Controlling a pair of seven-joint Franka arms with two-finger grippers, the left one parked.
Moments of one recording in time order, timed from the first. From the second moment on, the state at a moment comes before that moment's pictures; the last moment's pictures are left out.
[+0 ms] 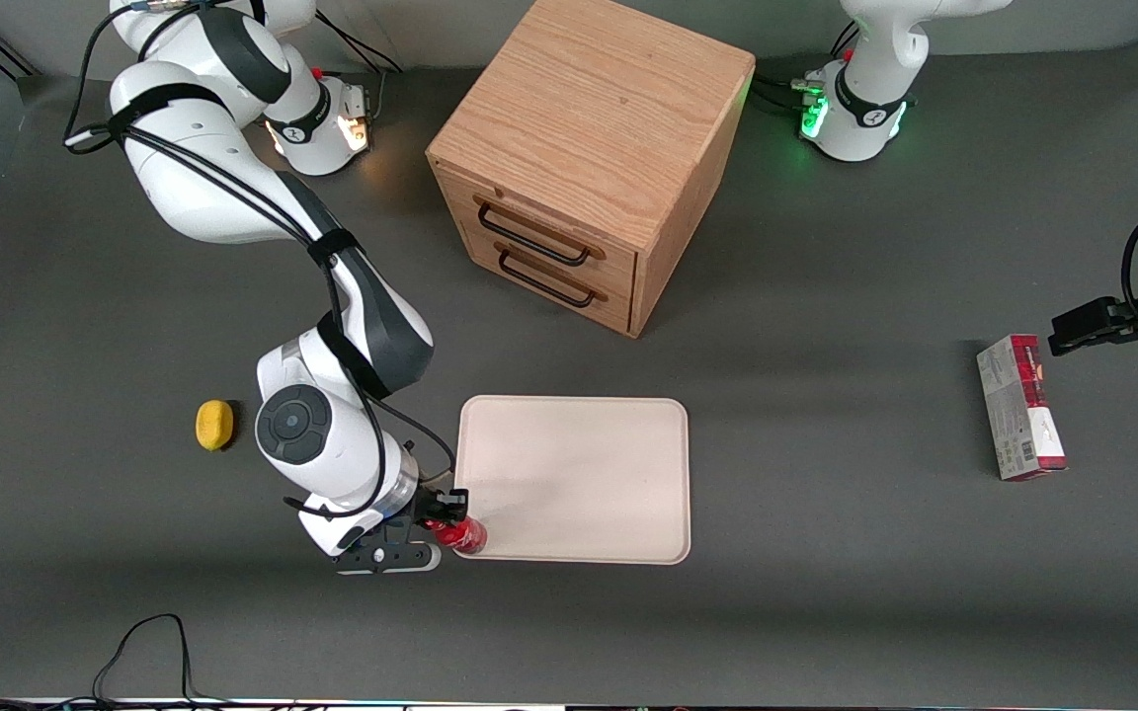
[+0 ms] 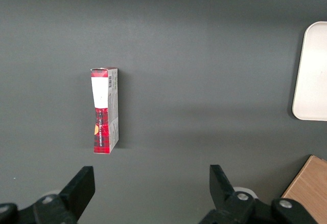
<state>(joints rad) 0.20 0.94 0.34 -0.98 -0.24 2.06 0.46</state>
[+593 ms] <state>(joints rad) 0.21 0.92 0.34 -0.97 -0.24 2.05 0.46</state>
